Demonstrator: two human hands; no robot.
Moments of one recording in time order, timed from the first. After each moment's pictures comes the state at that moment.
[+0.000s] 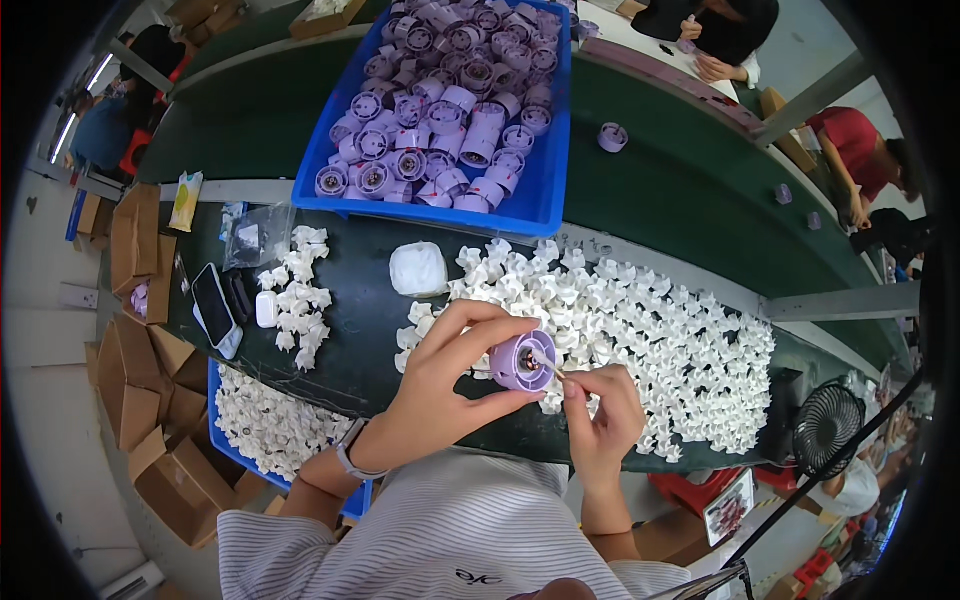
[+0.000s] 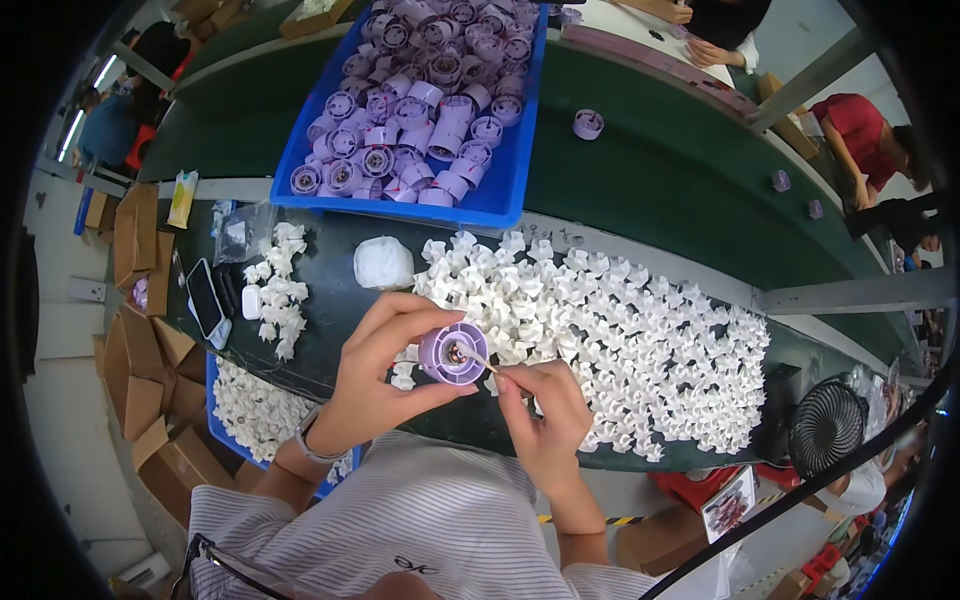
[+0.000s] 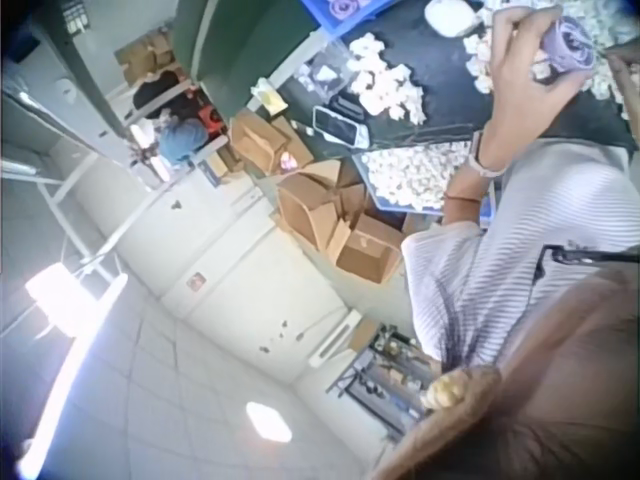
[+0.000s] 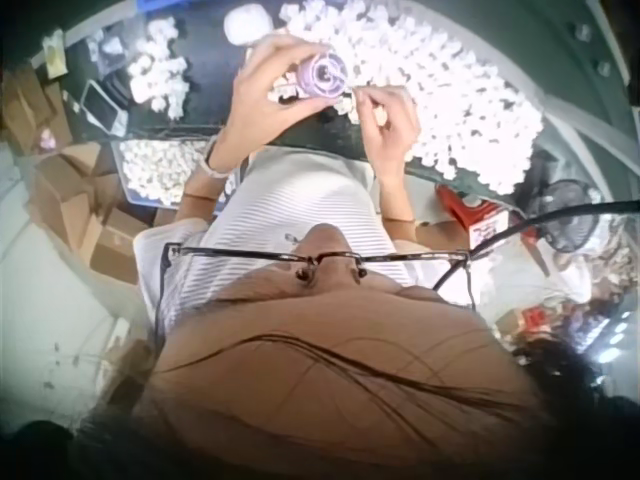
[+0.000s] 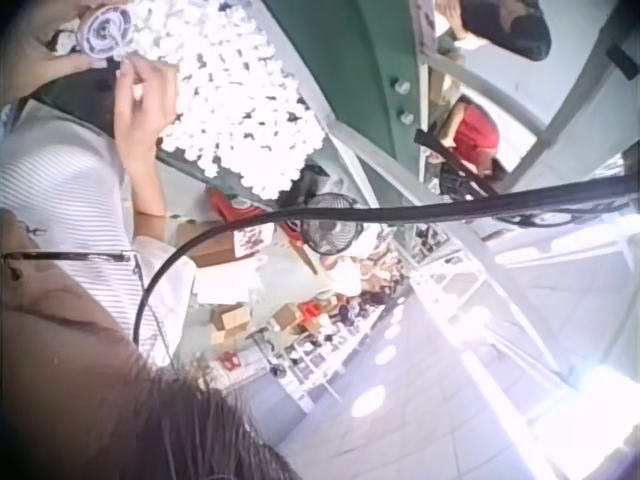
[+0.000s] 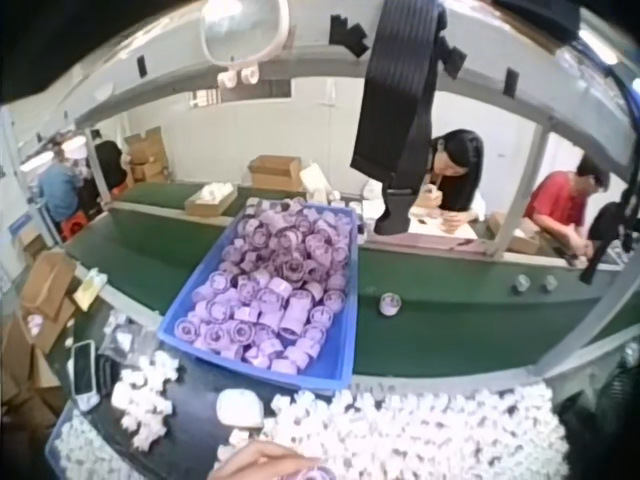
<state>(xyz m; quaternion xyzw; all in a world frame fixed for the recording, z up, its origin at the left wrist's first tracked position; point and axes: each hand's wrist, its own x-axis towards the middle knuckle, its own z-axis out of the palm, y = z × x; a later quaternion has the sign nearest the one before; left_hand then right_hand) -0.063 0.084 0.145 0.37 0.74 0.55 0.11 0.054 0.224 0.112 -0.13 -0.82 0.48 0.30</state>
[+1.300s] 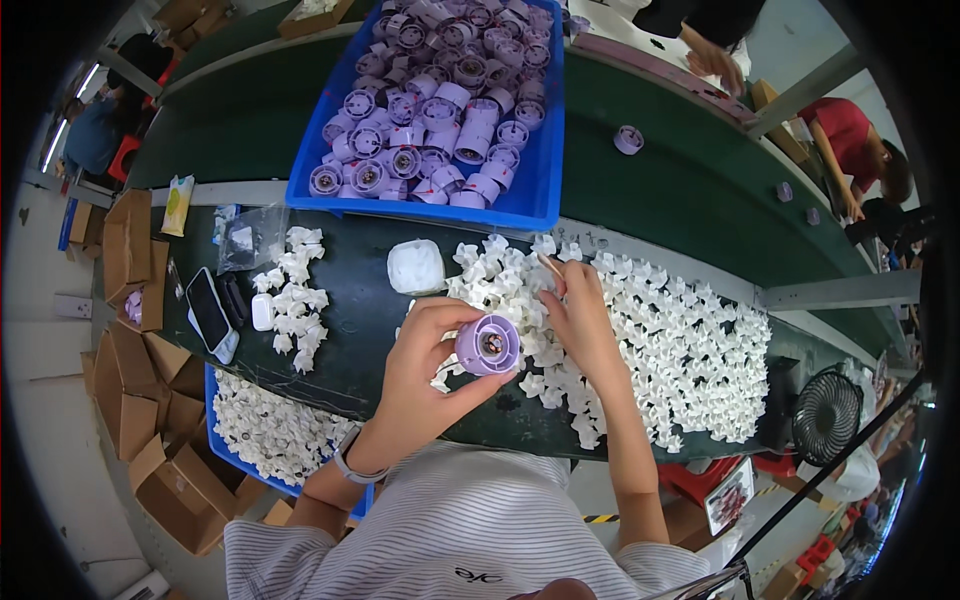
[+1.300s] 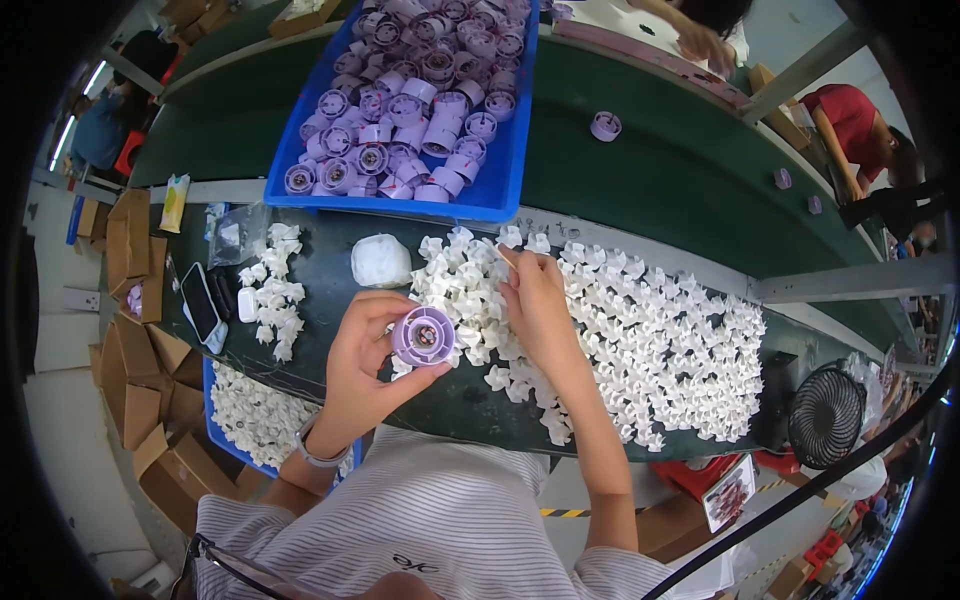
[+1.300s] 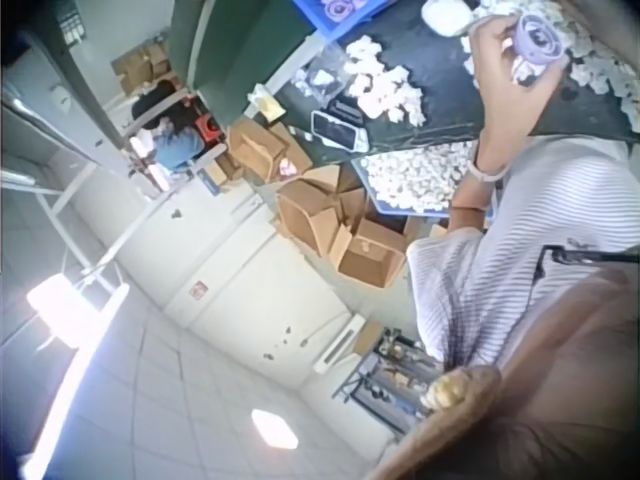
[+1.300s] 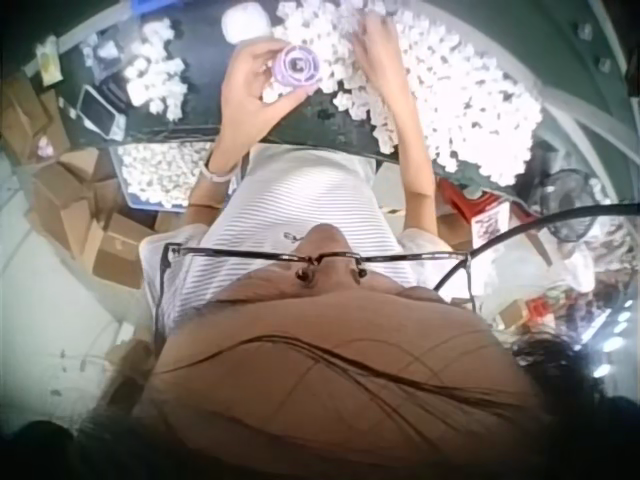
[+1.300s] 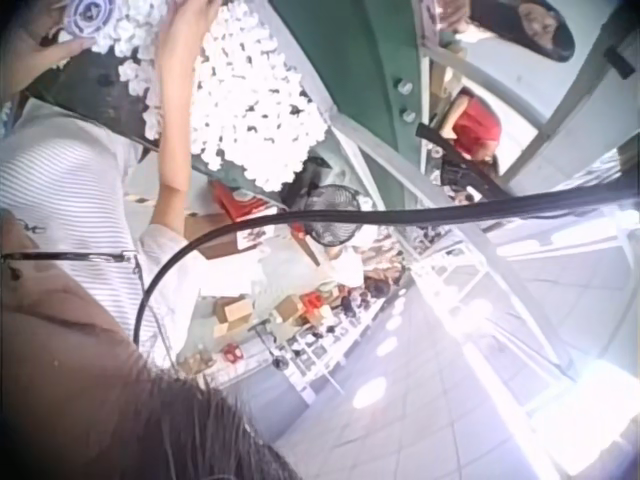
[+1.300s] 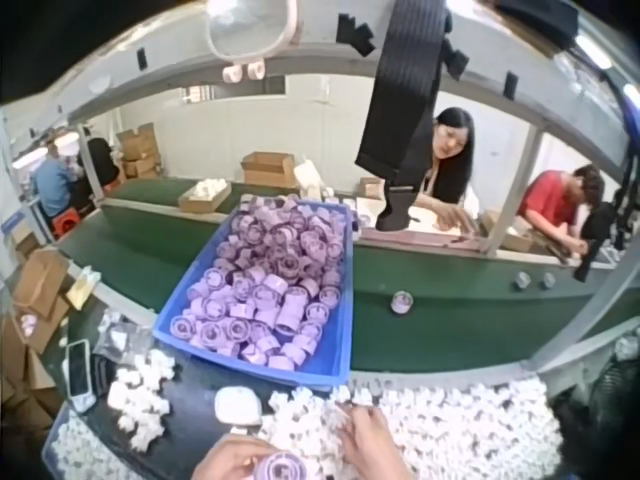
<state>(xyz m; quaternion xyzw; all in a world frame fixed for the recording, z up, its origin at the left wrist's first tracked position) -0.059 0.067 0.114 0.26 0.66 0.69 0.17 -0.023 0.271 0.054 -0.06 -0.91 0.39 0.14</state>
